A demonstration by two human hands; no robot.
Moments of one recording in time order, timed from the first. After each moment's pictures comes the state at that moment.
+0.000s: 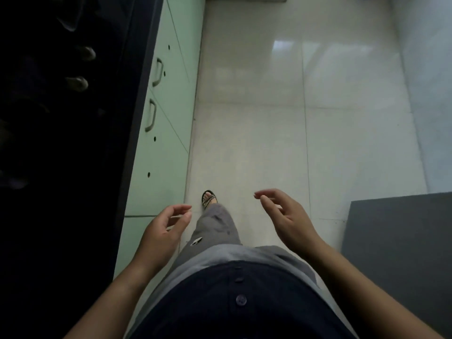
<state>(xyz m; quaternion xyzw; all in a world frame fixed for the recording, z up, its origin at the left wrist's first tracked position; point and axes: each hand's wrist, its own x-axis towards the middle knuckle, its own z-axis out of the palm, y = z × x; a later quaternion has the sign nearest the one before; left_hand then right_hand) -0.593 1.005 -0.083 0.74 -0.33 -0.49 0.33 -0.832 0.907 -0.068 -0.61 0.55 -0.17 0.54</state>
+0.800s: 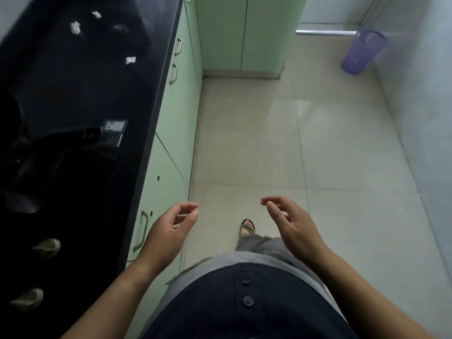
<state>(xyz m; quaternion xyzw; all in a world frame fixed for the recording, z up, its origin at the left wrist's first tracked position) -0.489 0.547 -0.055 0.71 -0.39 -0.46 0.35 -0.732 0.471 -0.040 -0.64 0.55 -0.21 0.50</state>
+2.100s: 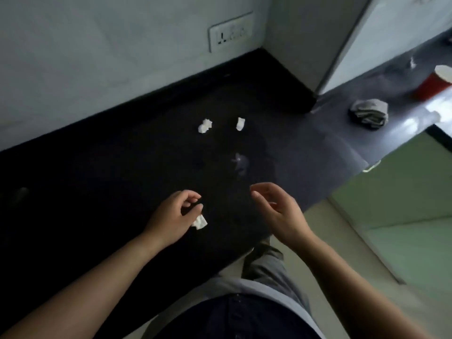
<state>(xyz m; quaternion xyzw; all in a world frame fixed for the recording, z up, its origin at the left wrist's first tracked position) -0.153 0.062 -0.058 0.88 -0.12 -0.22 0.40 -0.241 -0.164 -0.022 -0.82 0.17 0.03 0.55</state>
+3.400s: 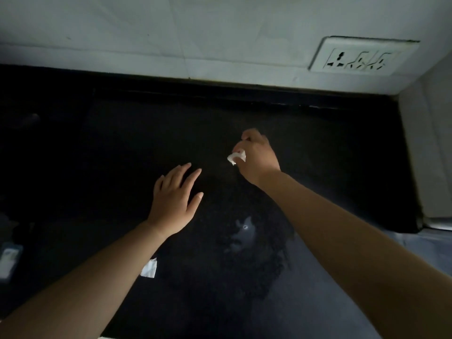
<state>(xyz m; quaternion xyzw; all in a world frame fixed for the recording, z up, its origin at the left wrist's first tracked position) -0.040 -0.016 -0.140 0.99 0.05 -0.07 0.13 0.109 -0.188 -0.117 -0.93 -0.24 0.16 0.25</state>
